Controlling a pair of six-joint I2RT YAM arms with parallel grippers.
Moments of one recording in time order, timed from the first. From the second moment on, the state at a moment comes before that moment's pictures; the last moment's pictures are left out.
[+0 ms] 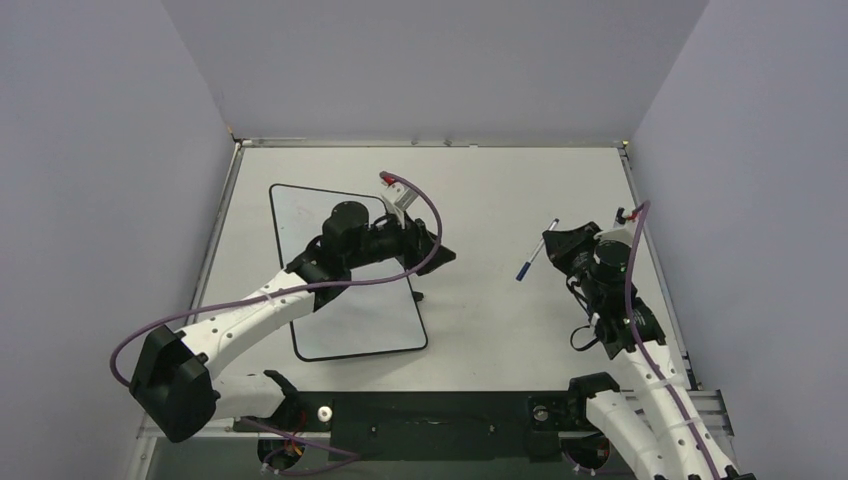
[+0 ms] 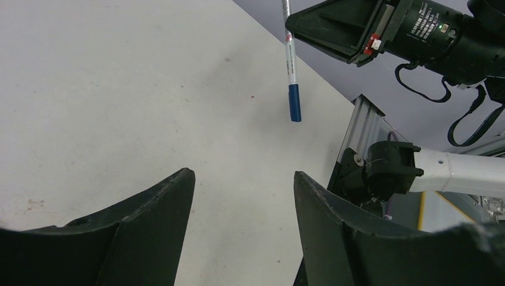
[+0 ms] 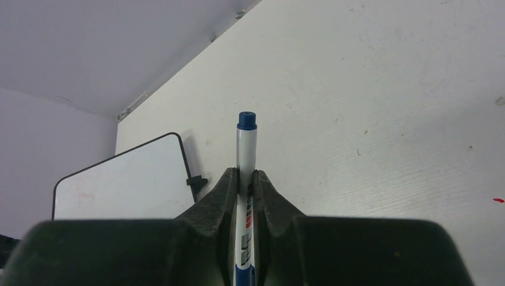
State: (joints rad) left arm -0.70 1.24 0.91 0.16 0.43 -0.43; right arm 0.20 0.70 0.63 -0.23 0.07 0.79
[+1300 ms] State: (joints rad) left arm -0.93 1.62 1.05 0.50 0.47 -0.48; right arm 0.39 0.70 0.74 -0.20 0.13 0.92
